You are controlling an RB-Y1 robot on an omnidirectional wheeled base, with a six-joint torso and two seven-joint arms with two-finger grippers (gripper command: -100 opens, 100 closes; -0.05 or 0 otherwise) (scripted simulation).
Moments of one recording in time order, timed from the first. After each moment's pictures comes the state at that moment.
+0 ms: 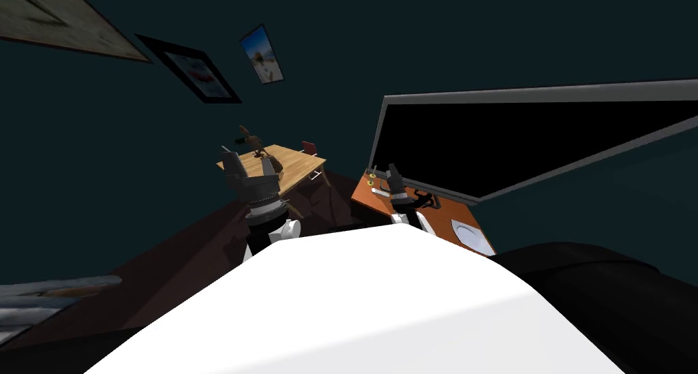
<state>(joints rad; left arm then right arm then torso) 0.50 -0.03 -0.03 -2.37 -0.07 -0.58 -0.03 0.52 -0.17 0.01 -2.14 0.09 -0.41 0.12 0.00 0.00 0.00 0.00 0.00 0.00</state>
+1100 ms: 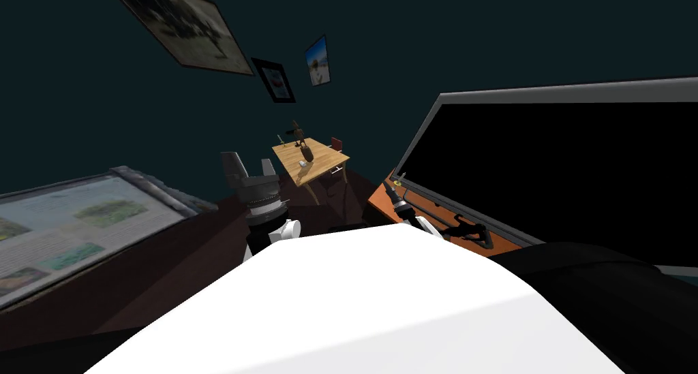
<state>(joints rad) 0.50 -0.03 -0.03 -2.37 -0.07 -0.58 -0.03 0.51 -0.41 0.02 -1.81 0.14 -0.43 0.15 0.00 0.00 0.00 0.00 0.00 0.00</state>
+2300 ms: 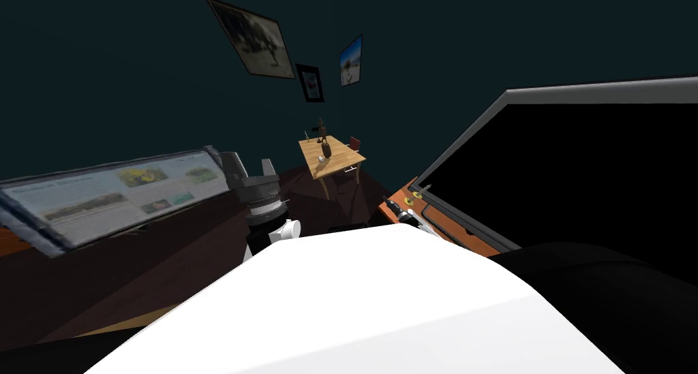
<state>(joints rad) 0.51 -0.03 -0.03 -2.37 -0.07 -0.58 -0.03 0.50 -0.54 0.10 -1.50 0.19 -0.45 0.22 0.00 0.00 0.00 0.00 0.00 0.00</state>
